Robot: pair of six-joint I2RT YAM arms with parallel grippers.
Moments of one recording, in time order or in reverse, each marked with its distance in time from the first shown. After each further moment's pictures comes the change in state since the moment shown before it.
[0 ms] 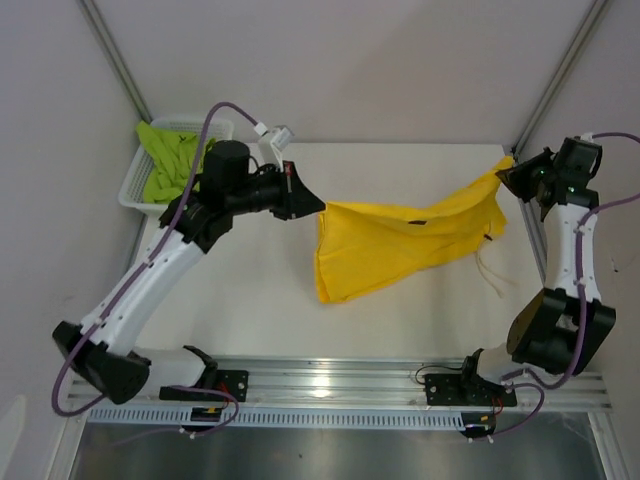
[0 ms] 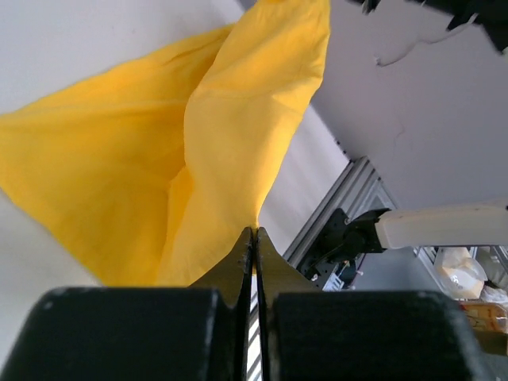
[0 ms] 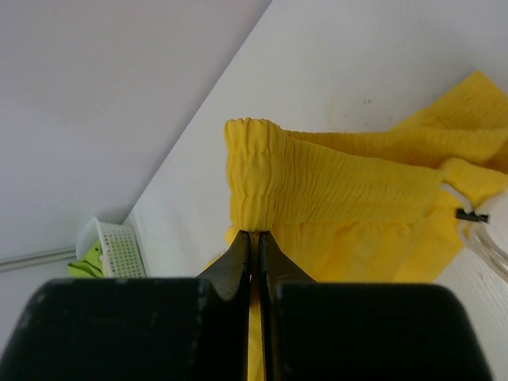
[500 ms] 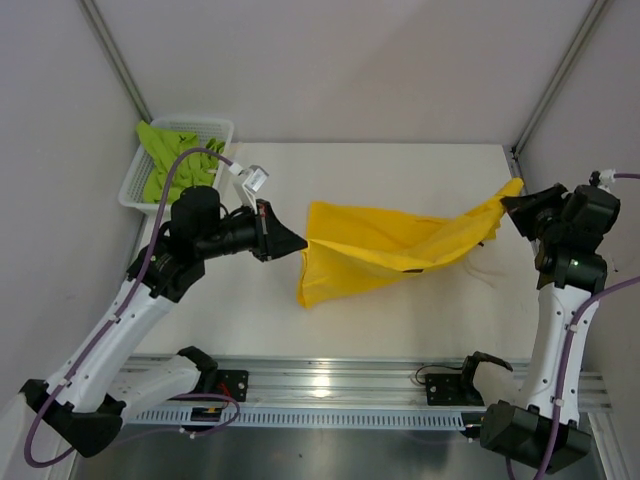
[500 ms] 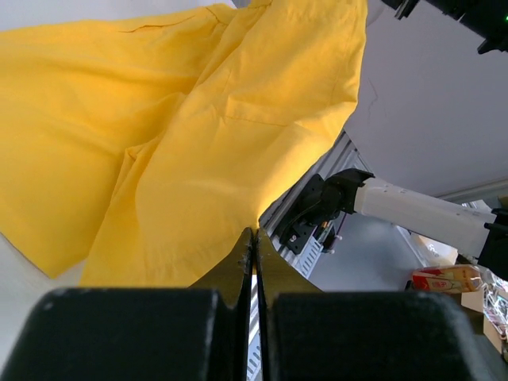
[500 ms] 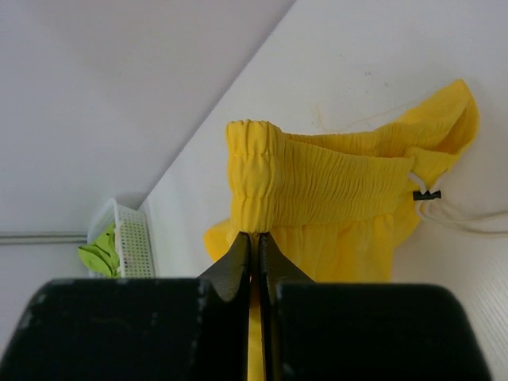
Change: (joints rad) left arm -0.014 -0.360 -0.296 0.008 0.041 -0.050; right arm -0.022 -0.557 -0.242 -0.119 0.009 -0.001
